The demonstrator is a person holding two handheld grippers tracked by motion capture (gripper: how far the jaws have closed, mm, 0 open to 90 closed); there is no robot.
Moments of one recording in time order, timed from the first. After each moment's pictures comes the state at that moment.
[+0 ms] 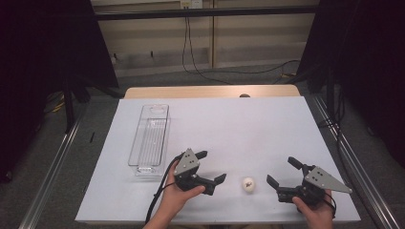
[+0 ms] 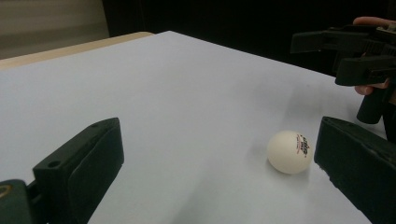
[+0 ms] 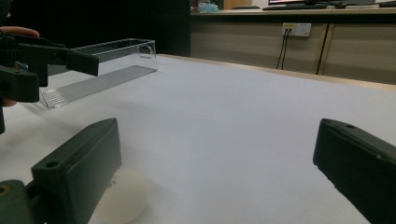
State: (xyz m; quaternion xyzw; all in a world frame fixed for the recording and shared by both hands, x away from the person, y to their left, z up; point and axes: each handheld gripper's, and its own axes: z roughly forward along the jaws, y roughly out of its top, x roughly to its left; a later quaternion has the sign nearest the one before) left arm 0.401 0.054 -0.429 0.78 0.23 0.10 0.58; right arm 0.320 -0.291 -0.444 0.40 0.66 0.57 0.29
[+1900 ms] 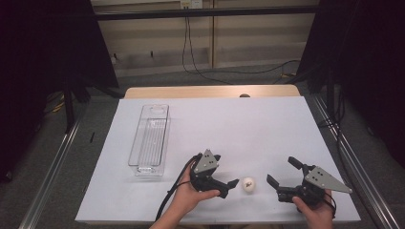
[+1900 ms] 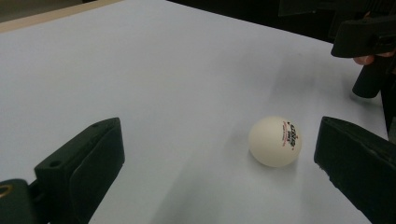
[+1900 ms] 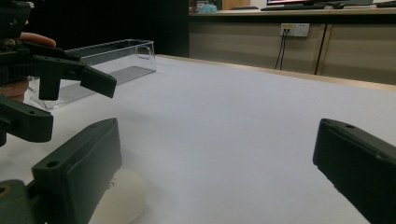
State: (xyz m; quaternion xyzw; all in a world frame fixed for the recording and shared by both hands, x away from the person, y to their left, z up) left arm 0.401 0.016 -0.431 0.83 0.20 0.07 0.52; right arm 0.320 -0.291 -0.443 0.40 0.66 0.57 0.29
